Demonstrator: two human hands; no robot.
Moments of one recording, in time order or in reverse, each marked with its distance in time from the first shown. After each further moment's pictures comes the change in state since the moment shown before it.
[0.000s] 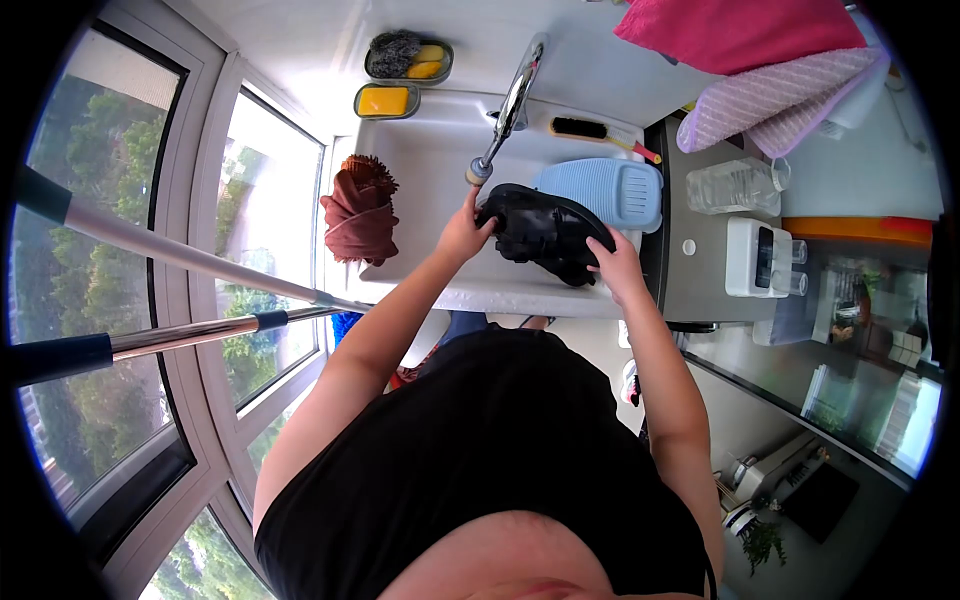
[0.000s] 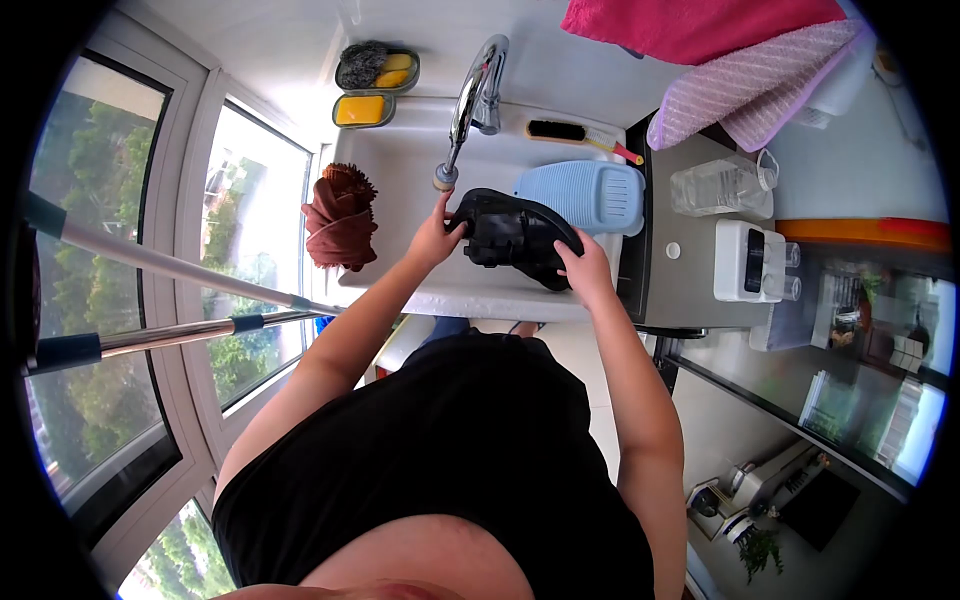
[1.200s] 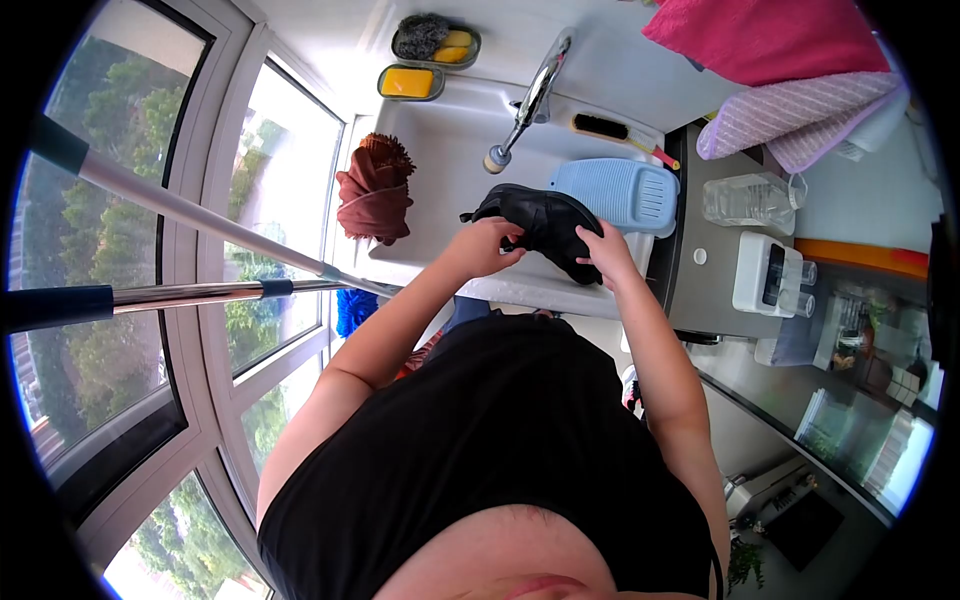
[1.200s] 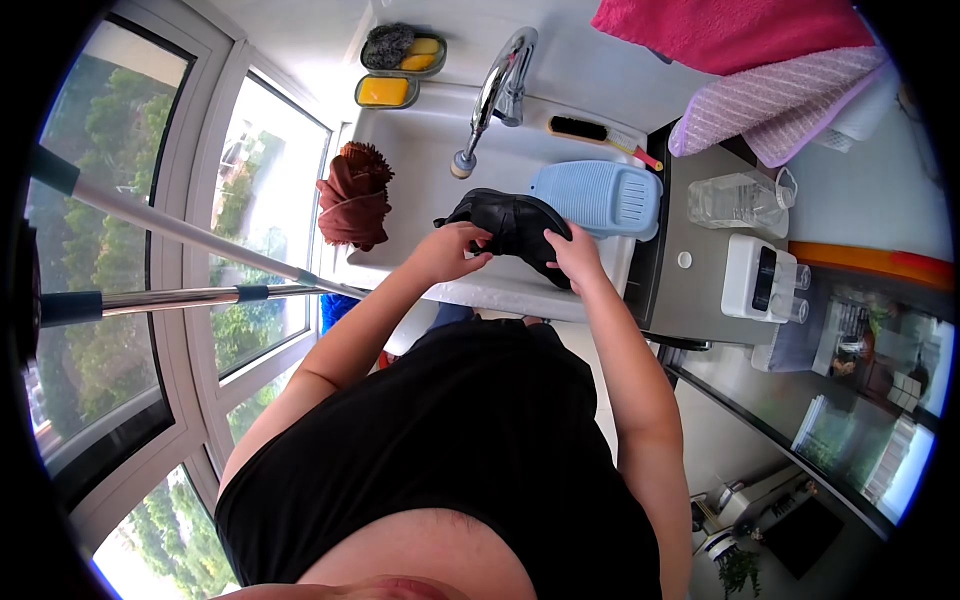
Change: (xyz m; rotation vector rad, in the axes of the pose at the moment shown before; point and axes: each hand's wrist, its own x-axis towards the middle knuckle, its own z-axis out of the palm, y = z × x) left_hand -0.066 0.085 -0.042 0.116 -0.200 0.189; right_hand 0.021 -0.006 0.029 0.026 -0.159 0.161
